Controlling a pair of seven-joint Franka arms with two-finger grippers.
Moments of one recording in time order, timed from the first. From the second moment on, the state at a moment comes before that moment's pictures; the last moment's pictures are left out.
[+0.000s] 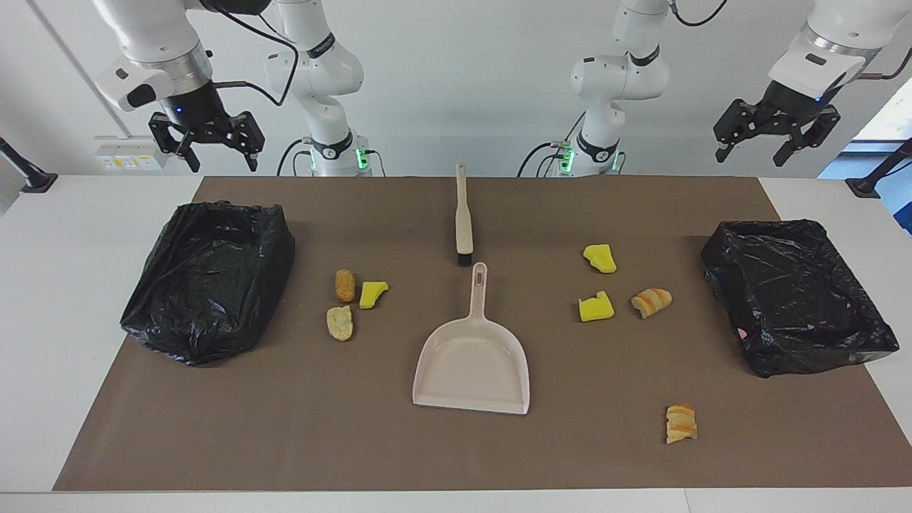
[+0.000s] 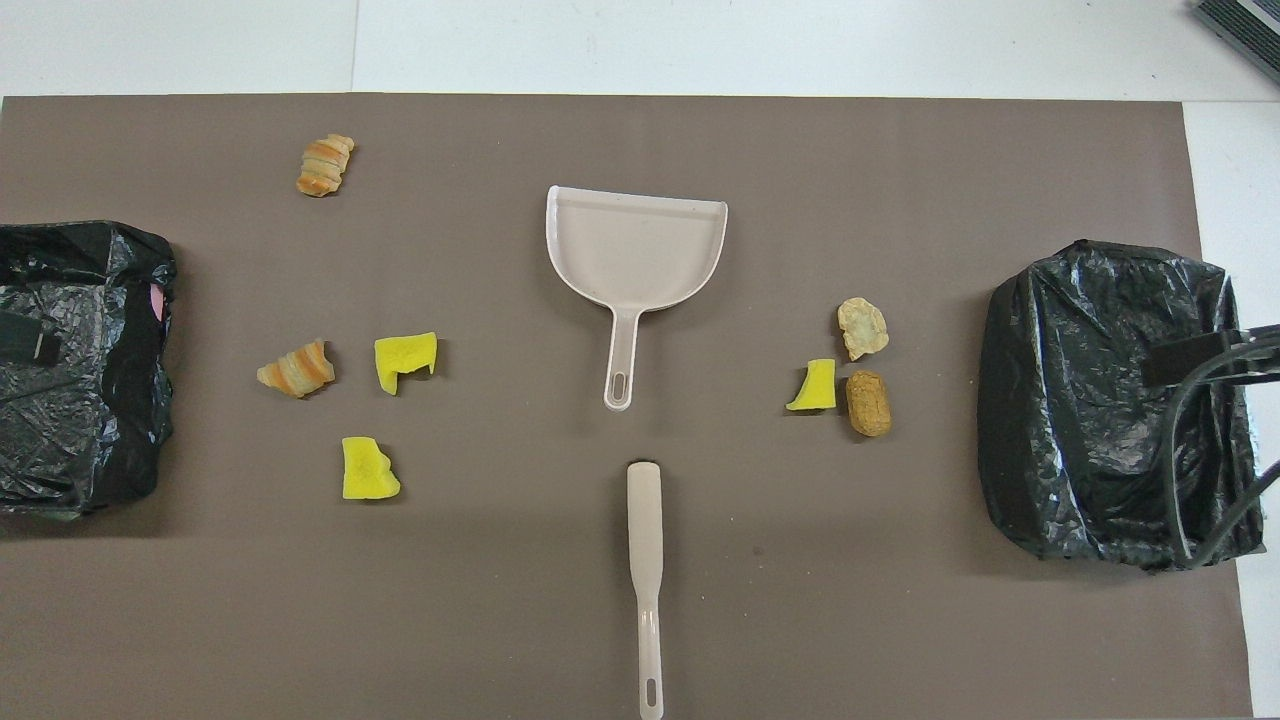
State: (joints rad) left arm -0.11 0.00 0.08 -1.39 0.00 1.38 0.14; right arm 0.00 -0.09 -0.02 -1.60 -0.04 1.50 -0.06
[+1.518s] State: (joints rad) left arm -0.13 -0.11 -0.10 -1.60 -0.01 1.48 0.12; right arm 0.01 -0.09 -0.02 -1.60 -0.04 1.49 -0.06
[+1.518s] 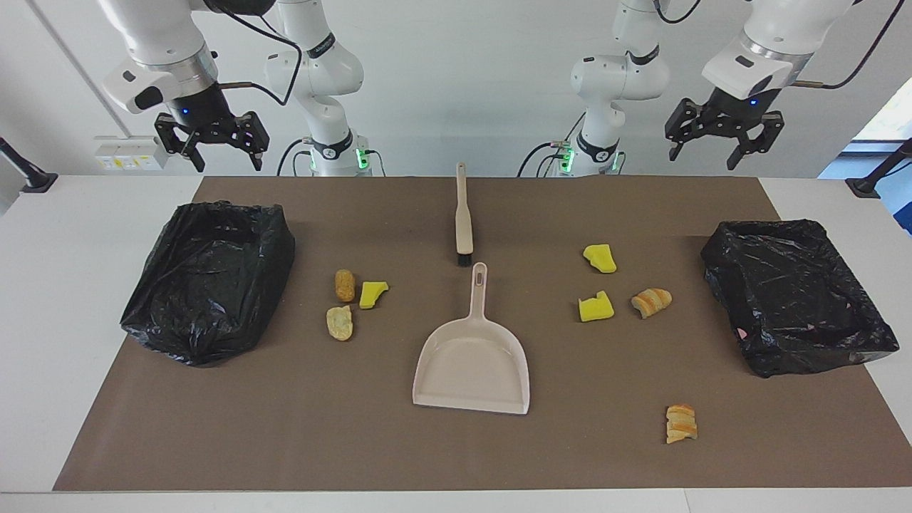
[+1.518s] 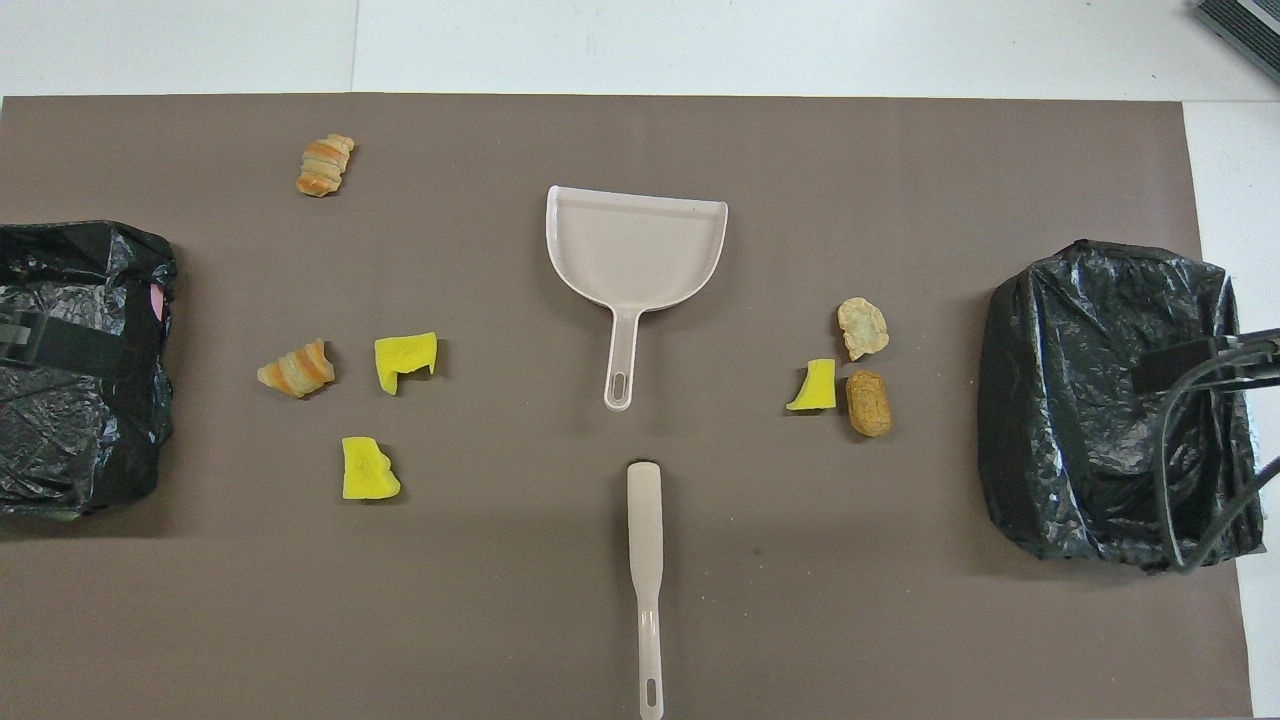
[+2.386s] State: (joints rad) left arm -0.13 -0.21 -0.50 -2.01 -0.10 1.78 -0.37; right arm 0.01 -0.09 -0.02 -1.60 -0.04 1.50 -0.06
